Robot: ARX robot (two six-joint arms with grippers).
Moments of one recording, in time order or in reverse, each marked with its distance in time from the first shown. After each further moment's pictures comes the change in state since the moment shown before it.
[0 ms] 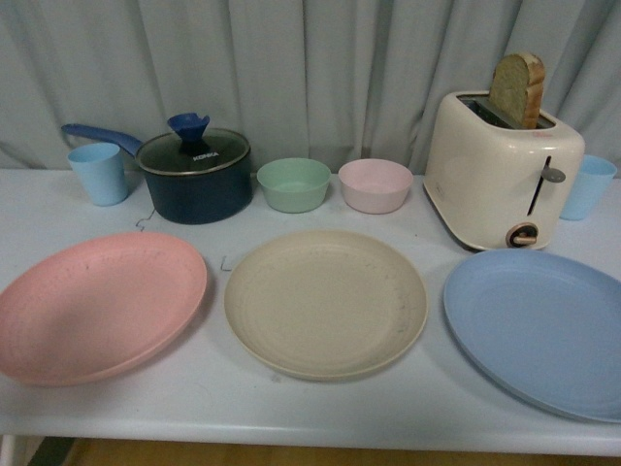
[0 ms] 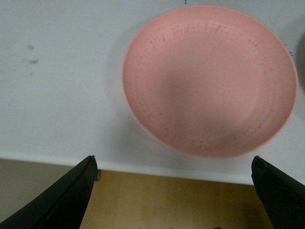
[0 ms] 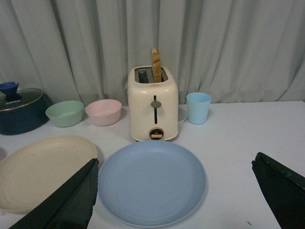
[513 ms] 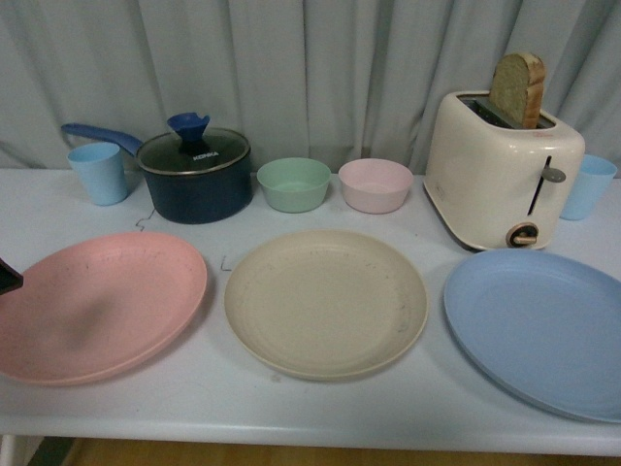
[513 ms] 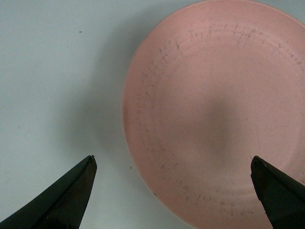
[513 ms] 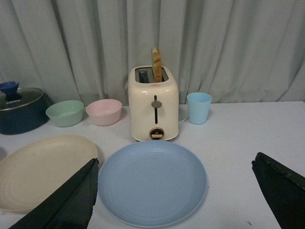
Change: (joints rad) left arm 0.130 0.546 0.402 -0.030 0.211 0.042; right arm 0.000 0.000 0.000 0.000 0.000 0.000
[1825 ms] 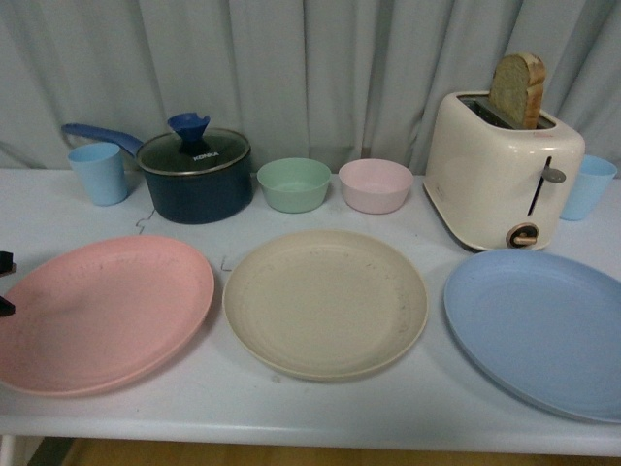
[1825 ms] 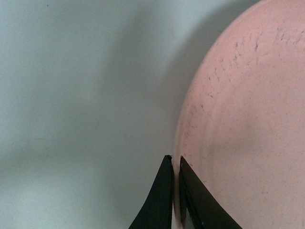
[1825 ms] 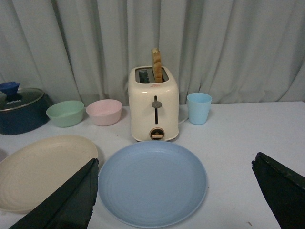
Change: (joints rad) left arm 0.066 0.315 0.244 -0.079 0.106 -0.067; right arm 0.000 0.000 0.000 0.000 0.000 0.000
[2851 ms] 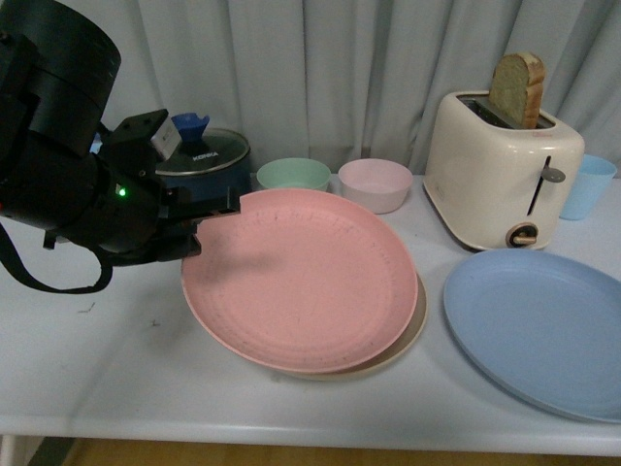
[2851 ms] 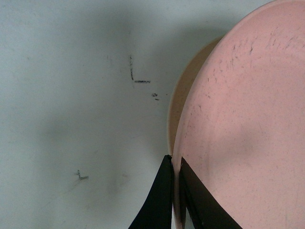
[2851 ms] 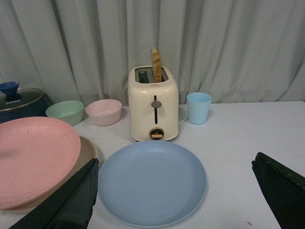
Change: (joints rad) left arm -0.530 -0.172 -0.005 0.007 -0.216 -0.280; right arm 0.000 0.000 0.000 0.000 0.000 0.000
